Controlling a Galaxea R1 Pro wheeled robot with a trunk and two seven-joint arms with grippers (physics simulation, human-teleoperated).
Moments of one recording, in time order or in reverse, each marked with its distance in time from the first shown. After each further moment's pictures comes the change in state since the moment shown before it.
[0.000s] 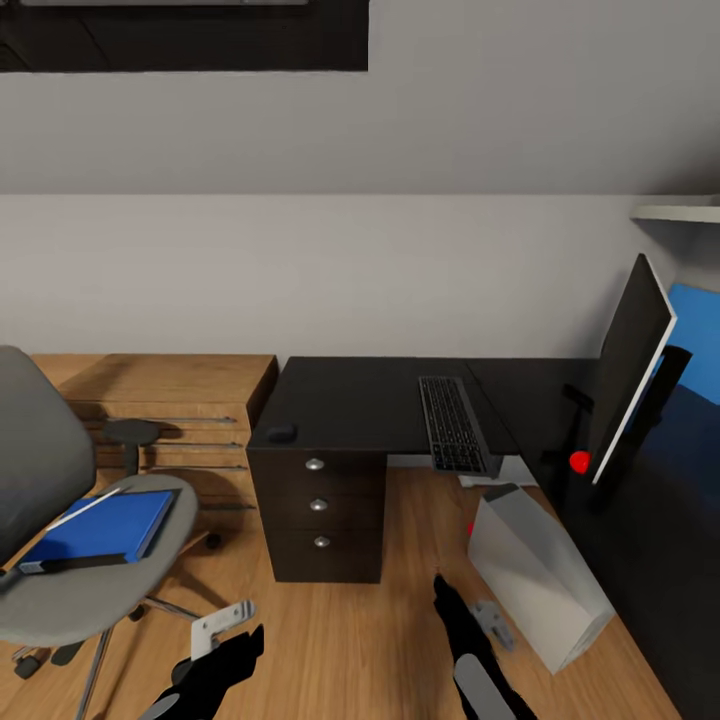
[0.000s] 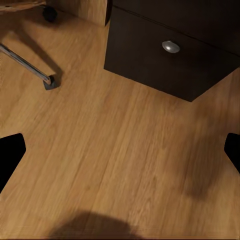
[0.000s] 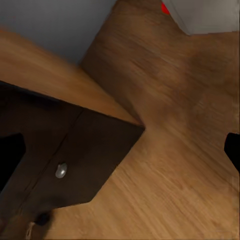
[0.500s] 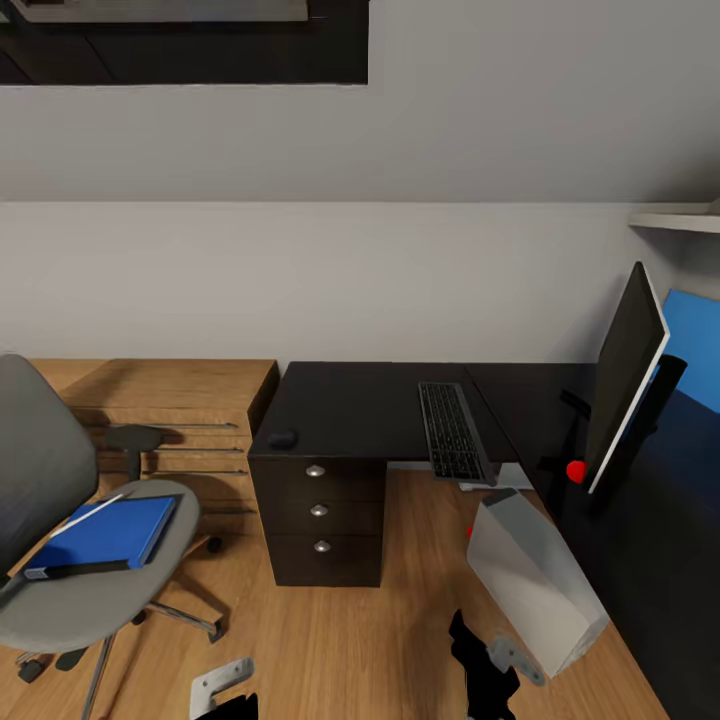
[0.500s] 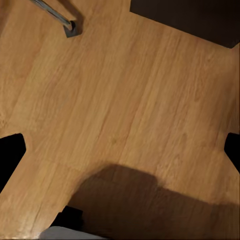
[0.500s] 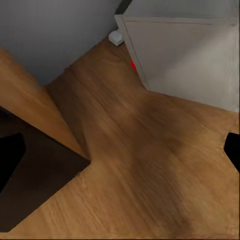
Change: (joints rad) left arm 0.000 0.019 0.002 0.268 0.000 -0.068 -0.003; right arm 0.000 0.001 0.005 0.267 0.292 -0.299 0.004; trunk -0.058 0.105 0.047
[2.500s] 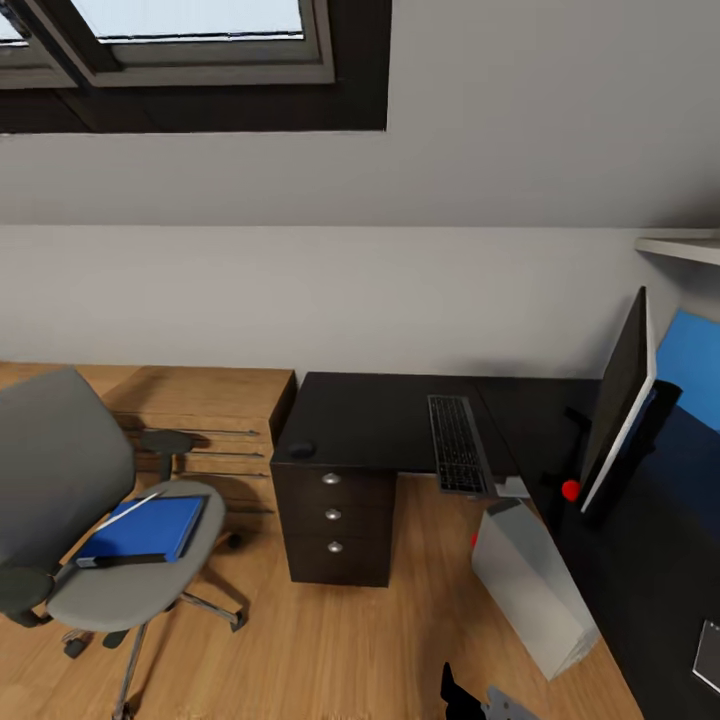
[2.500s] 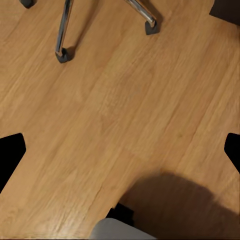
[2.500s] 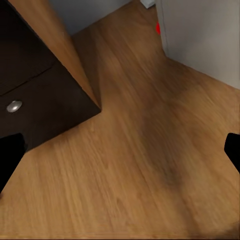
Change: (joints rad) left arm 0.000 0.065 -0.007 0.446 -0.001 -0.501 0.003; right arm 0.000 0.008 0.024 0.278 0.026 -0.077 0.217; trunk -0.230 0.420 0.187
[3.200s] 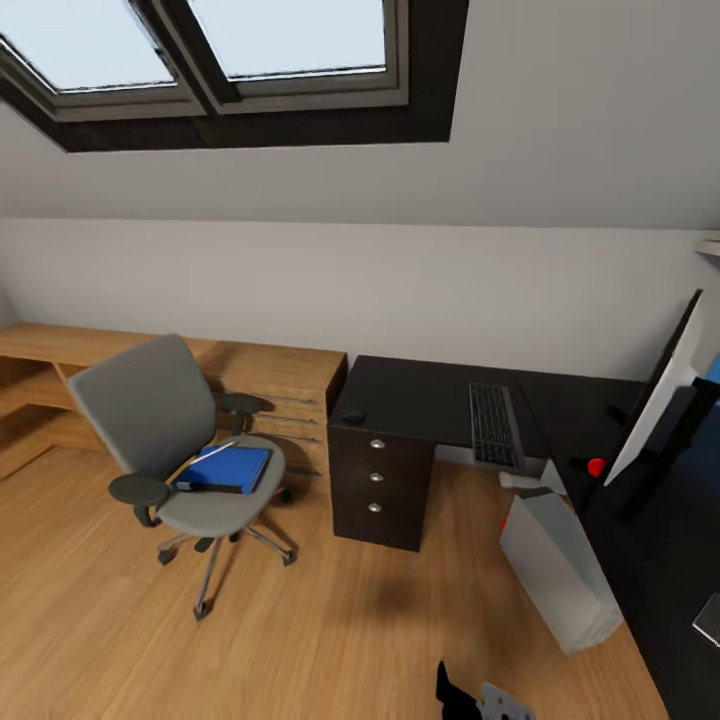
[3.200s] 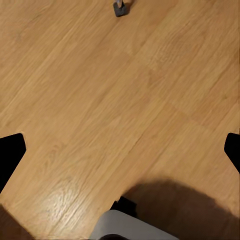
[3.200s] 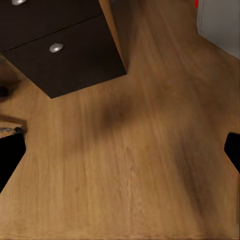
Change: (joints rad) left arm 0.000 0.001 -0.001 0.001 0.002 0.000 0.000; right arm 0.000 0.000 -0.001 0.000 0.077 -0.001 0.000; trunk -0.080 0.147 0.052
